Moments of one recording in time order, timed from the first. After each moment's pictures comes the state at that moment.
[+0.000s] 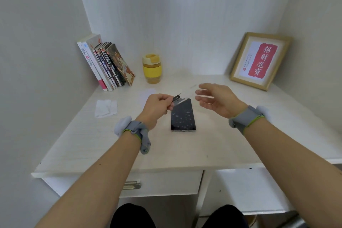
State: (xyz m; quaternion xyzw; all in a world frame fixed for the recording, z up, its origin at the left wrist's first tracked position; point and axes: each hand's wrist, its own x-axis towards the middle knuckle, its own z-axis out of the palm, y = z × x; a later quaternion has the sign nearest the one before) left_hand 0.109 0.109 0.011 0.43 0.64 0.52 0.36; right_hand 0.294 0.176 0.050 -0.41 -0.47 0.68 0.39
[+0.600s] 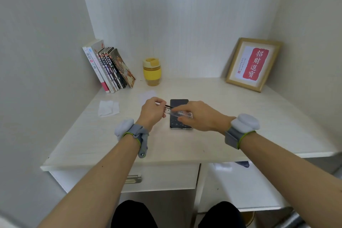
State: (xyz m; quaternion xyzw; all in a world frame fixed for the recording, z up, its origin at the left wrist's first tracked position) left_hand 0.112 0.083 0.011 0.44 0.71 0.48 0.27; right_hand 0.286 0.114 0.040 -0.34 -0.93 0.11 0.11
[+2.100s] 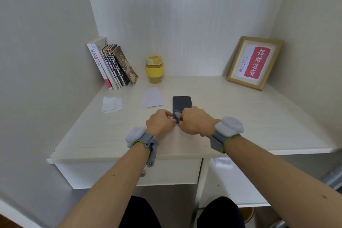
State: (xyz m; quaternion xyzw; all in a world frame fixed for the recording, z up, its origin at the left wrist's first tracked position) left_hand 0.127 0.064 -0.022 0.48 0.78 0.32 0.24; right_hand 0.256 0.076 0.037 -0.50 -0.86 0.11 -0.02
